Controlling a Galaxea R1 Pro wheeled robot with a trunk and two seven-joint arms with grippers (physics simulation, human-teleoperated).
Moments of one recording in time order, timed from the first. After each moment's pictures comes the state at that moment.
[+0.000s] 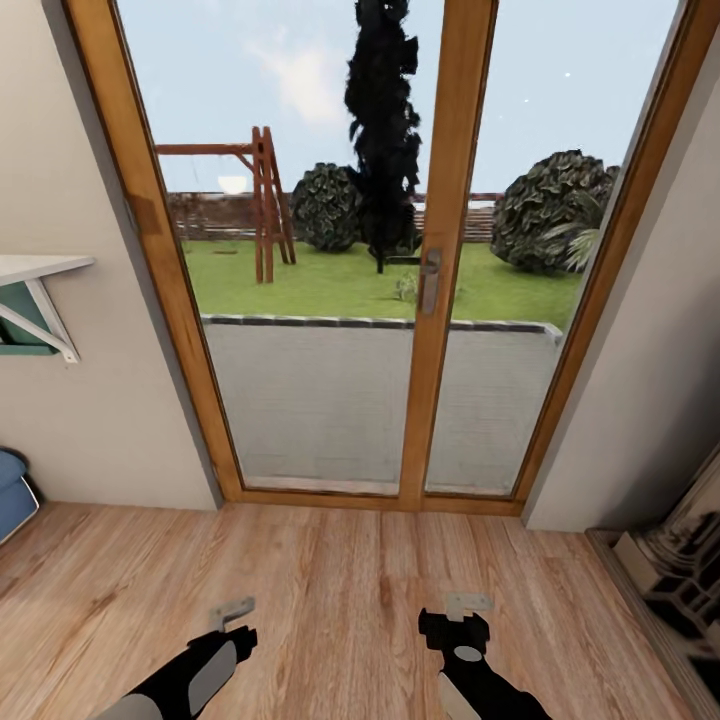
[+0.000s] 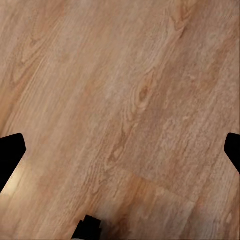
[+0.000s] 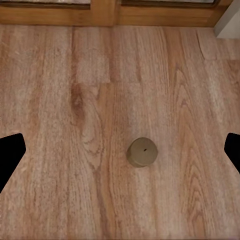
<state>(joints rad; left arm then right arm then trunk) -0.55 0.04 -0.46 -0.34 0.80 0.17 0.39 -0.45 0.04 0.58 -0.53 -0.53 0.00 -0.46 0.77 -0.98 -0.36</state>
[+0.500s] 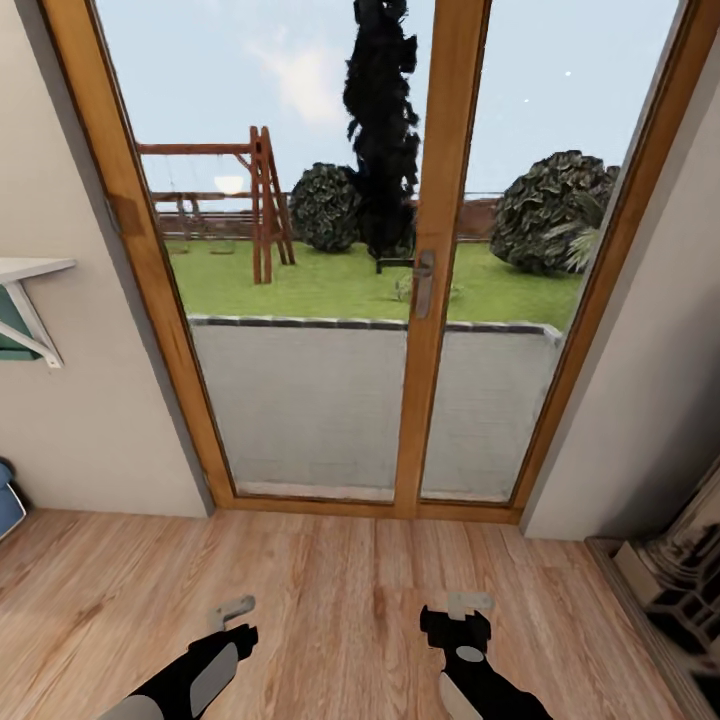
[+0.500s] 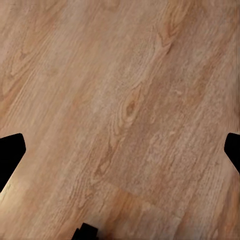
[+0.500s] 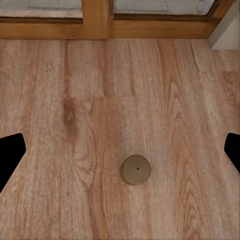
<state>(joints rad) -0.55 0.04 -0.46 -0.33 0.80 0.13 0.39 -0.45 0.04 0.58 -0.53 -0.53 -0.02 -0.46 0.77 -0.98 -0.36</state>
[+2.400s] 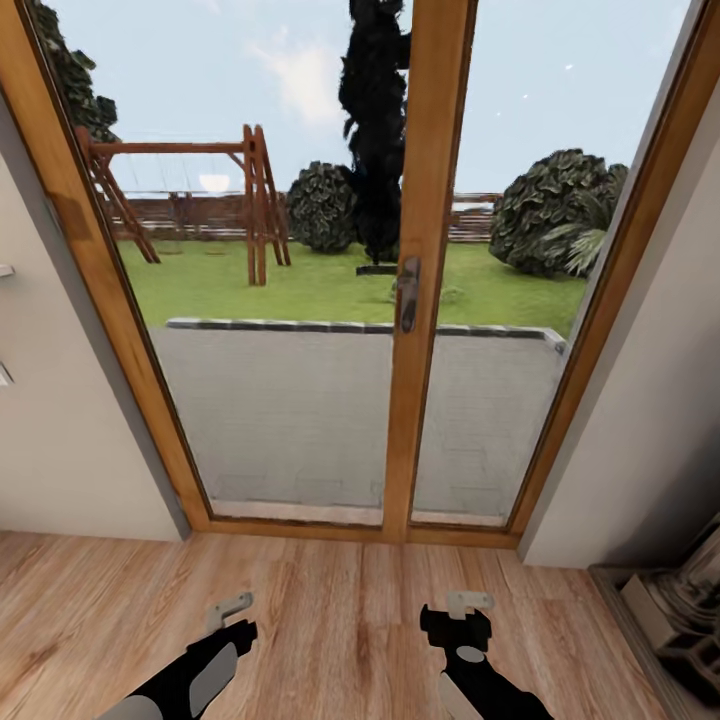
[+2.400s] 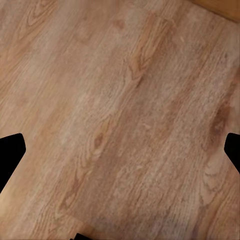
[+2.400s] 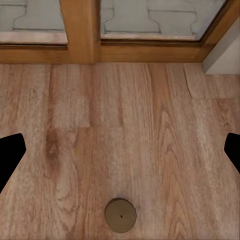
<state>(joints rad) -0.55 0.04 -0.46 -0.33 0.81 0.08 0.39 -0.45 0.03 0.58 -0.53 -0.52 -0.02 -0.46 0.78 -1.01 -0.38</state>
